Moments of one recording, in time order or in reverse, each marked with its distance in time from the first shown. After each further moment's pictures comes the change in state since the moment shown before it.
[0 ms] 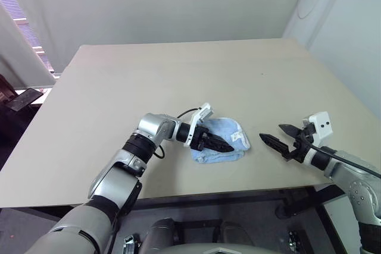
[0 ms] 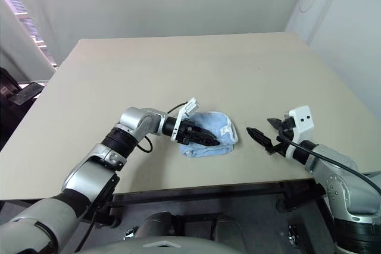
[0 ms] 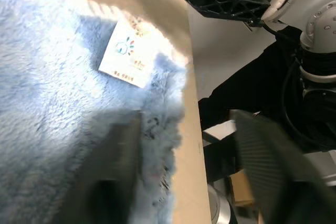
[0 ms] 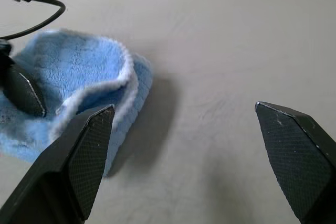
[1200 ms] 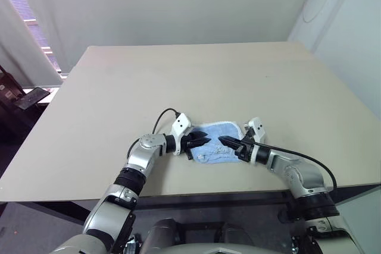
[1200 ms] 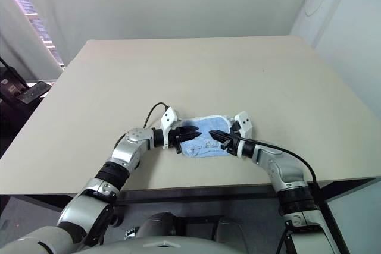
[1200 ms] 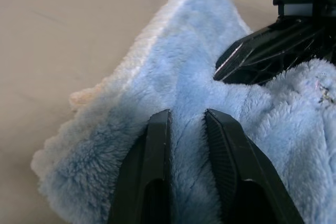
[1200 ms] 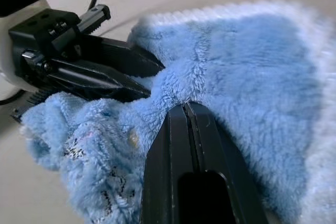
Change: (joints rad) left arm 0.282 -0.054 0.123 0.119 0.309 -0.851 0.287; right arm -0.265 0.226 0.378 0.477 -0.158 -0.232 0.189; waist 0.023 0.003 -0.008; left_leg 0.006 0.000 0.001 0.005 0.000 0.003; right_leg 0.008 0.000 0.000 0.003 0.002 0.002
